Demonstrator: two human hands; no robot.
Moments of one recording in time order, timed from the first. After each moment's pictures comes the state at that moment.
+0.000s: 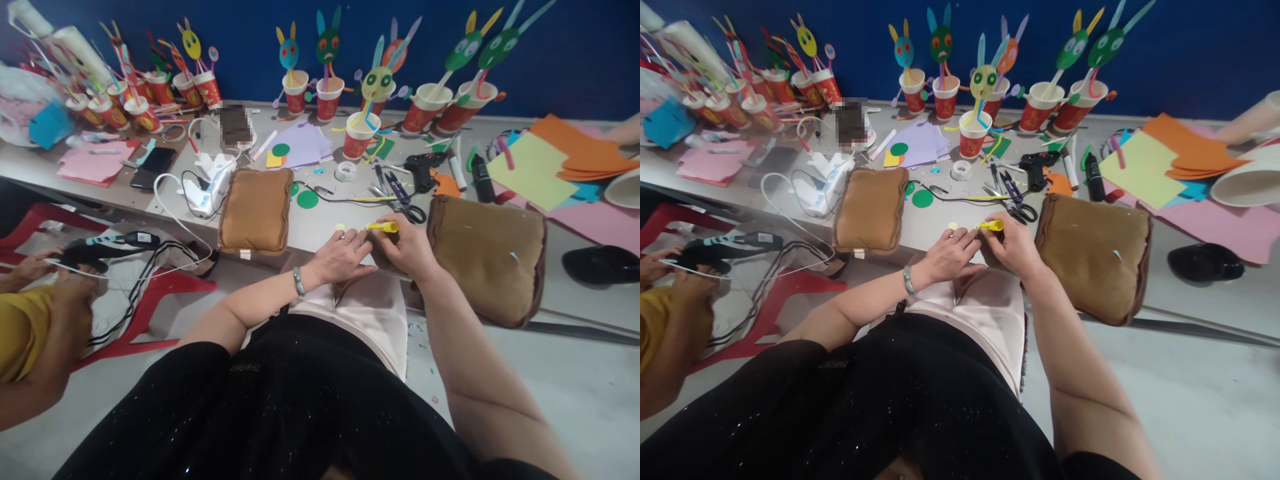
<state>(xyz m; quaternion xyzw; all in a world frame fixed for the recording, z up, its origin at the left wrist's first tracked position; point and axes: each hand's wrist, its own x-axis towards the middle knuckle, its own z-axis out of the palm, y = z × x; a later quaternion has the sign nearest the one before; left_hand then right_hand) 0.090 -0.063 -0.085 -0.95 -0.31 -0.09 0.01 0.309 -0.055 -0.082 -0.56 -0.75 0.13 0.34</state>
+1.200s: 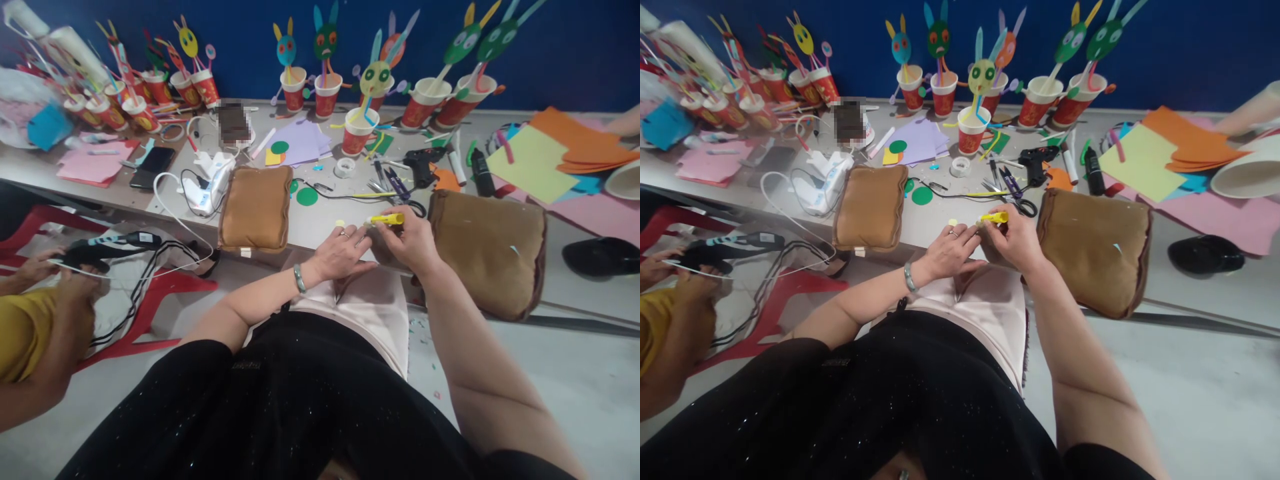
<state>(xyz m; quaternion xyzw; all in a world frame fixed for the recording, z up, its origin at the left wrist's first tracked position) 0.090 -0.064 -0.083 -0.94 -0.32 -0.09 0.01 0.307 -0.054 -0.078 -0.60 -0.71 0.15 0.34</state>
